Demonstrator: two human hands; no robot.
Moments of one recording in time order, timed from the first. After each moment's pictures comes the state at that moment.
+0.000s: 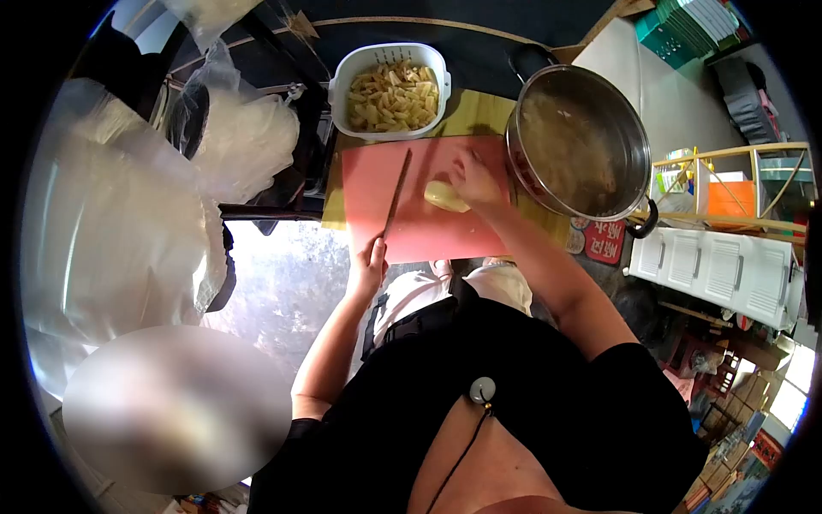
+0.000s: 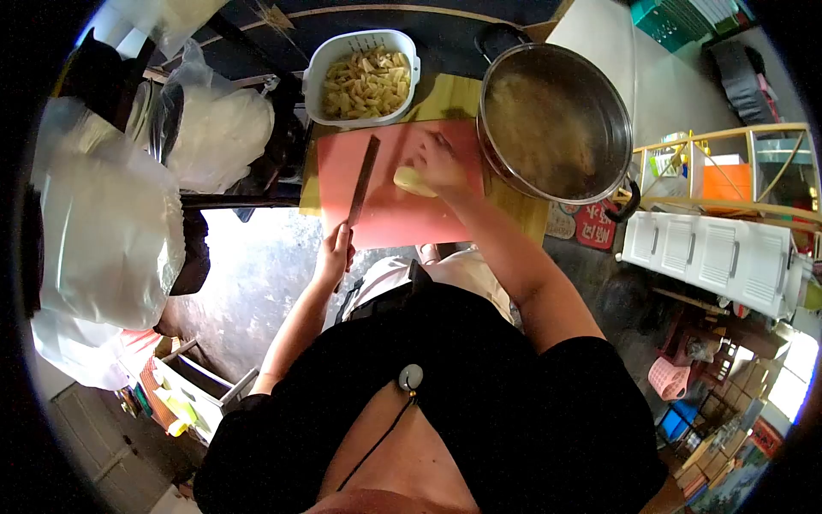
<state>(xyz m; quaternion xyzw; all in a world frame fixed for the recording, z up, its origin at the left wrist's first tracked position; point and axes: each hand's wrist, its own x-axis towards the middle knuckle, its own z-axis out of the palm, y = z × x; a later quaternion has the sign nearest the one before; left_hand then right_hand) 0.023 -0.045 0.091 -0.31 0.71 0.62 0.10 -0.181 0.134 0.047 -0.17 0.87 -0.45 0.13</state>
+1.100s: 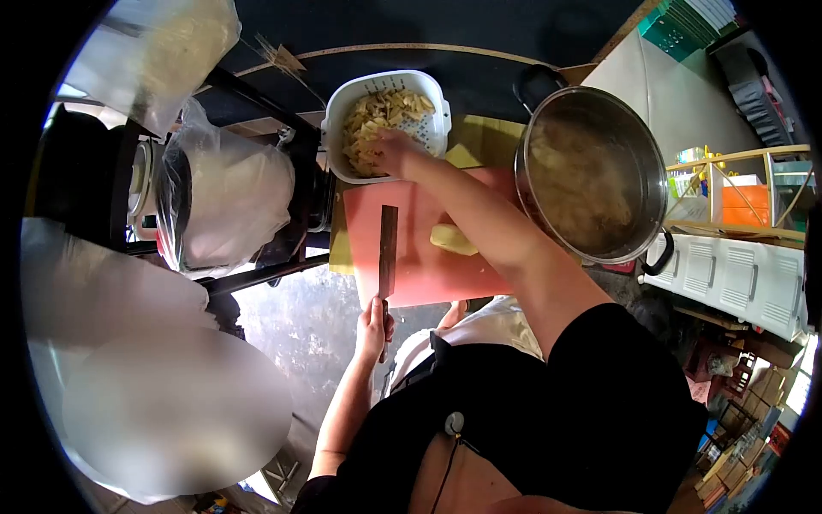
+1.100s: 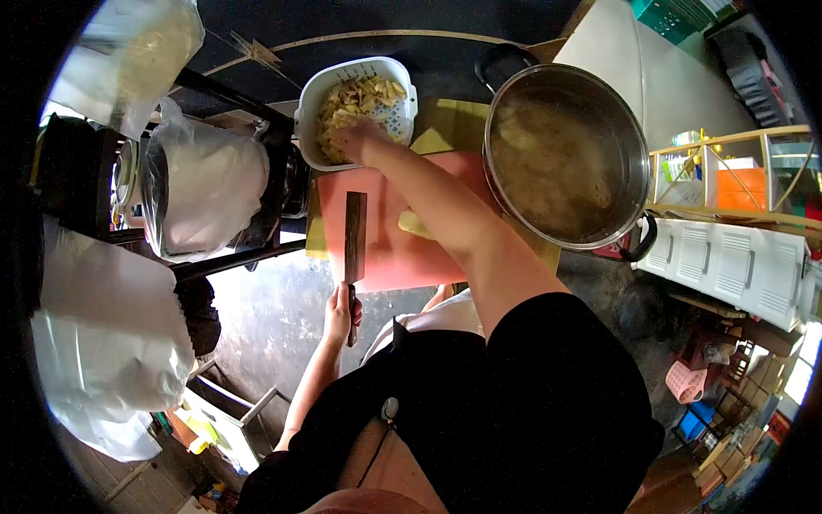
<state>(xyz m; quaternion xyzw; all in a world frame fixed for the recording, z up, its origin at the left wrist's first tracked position) 0.037 -0.049 0.084 -0.40 0.59 0.68 0.13 -0.291 -0.010 0.061 -0.37 0.86 -0.32 0.15</state>
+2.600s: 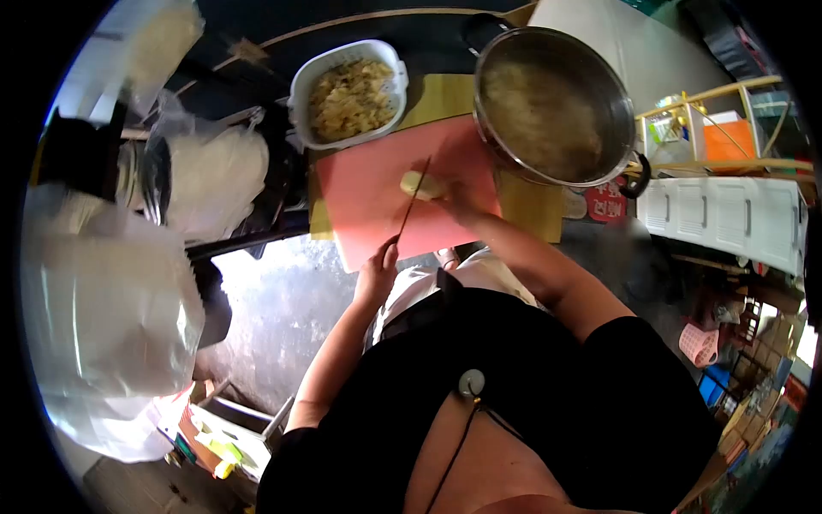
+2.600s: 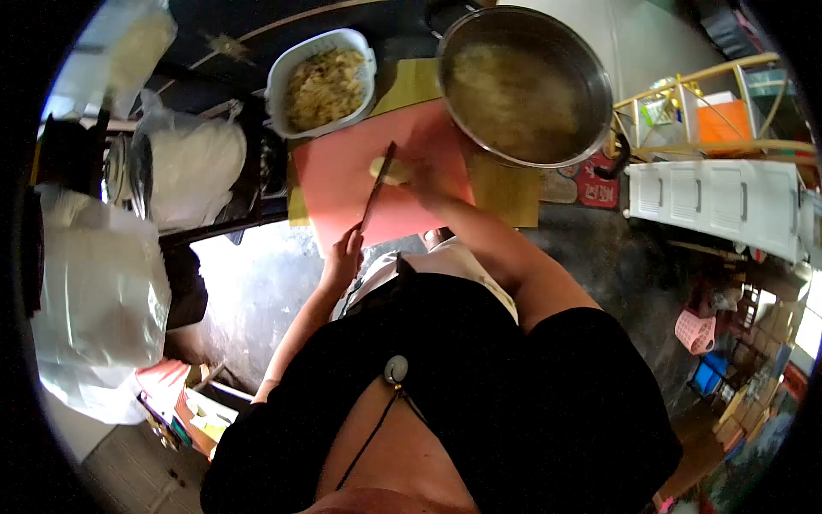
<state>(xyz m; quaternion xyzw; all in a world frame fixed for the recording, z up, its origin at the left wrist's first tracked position) 0.013 -0.017 0.096 -0.25 0.81 0.49 0.20 -0.134 0.161 -0.052 -0.15 0.85 -0.46 0.22</state>
